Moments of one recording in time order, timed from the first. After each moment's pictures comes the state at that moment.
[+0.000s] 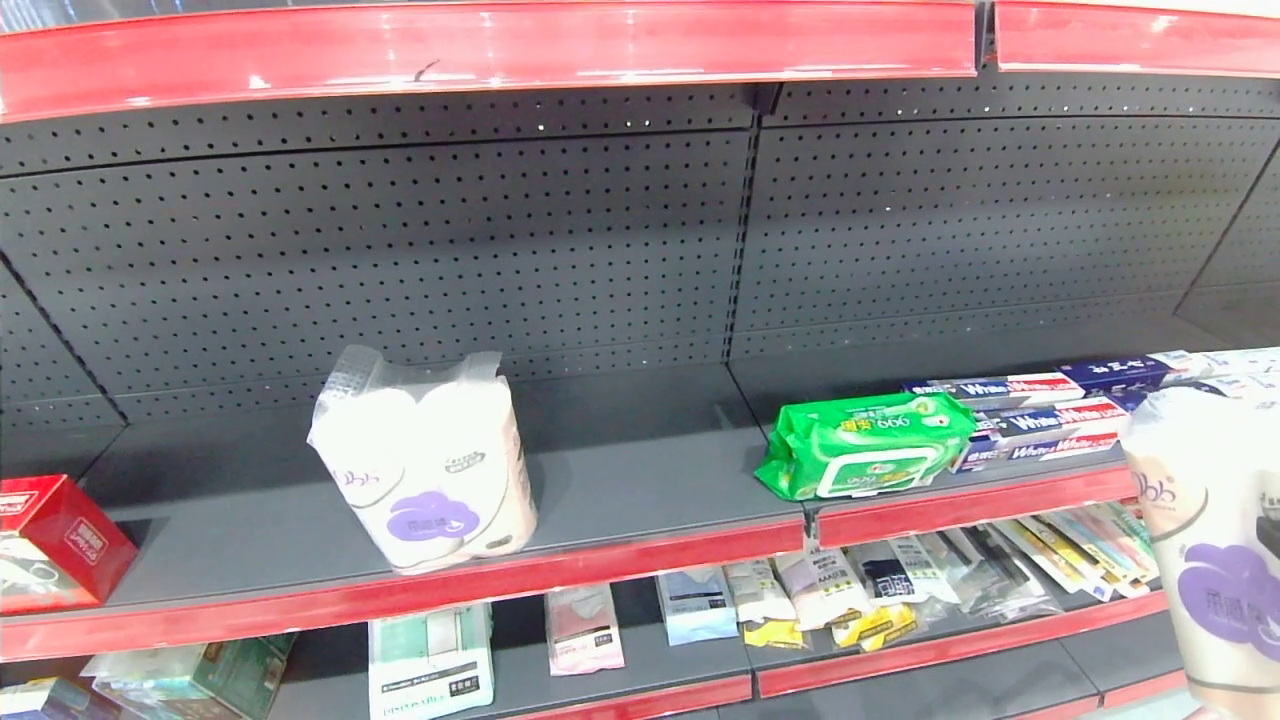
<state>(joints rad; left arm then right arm) 0.07 0.09 0.00 0.00 0.03 0.00 -0.10 0.79 -0.44 -0.09 -0.07 -0.34</state>
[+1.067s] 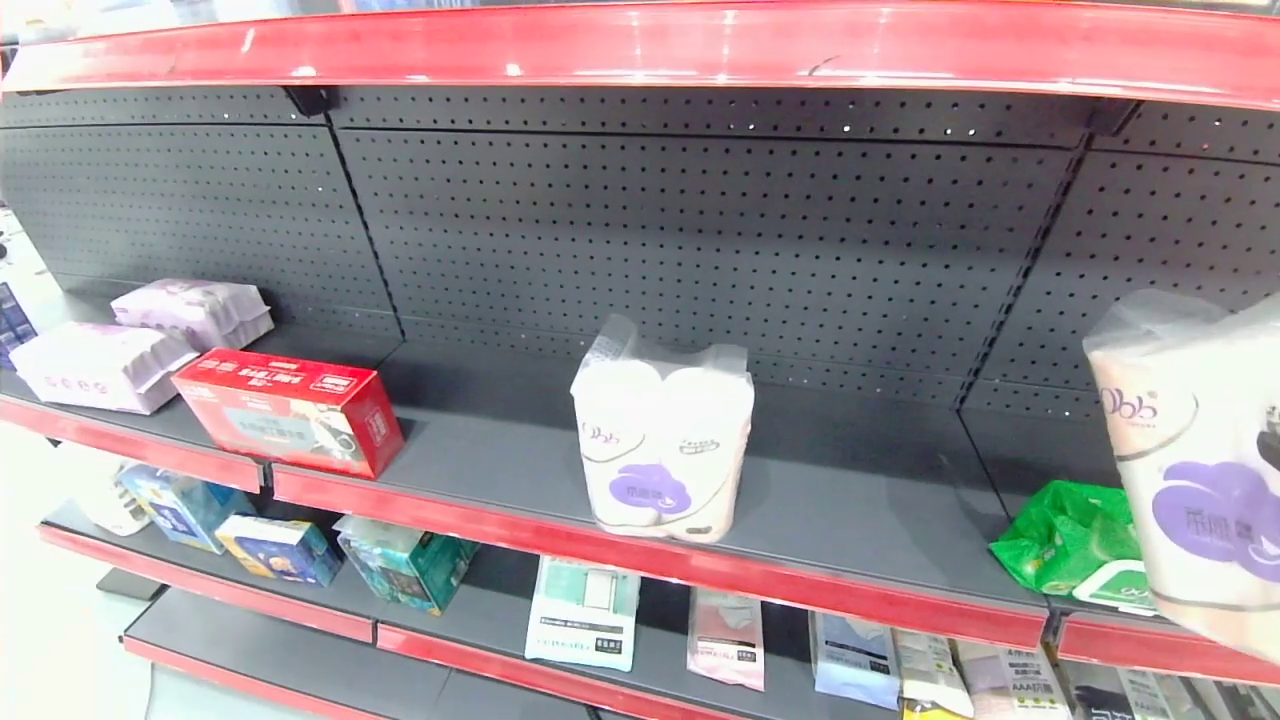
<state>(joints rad) 0.07 0.09 0.00 0.00 0.03 0.00 -0.04 0.82 -0.59 -0.09 0.08 -0.35</state>
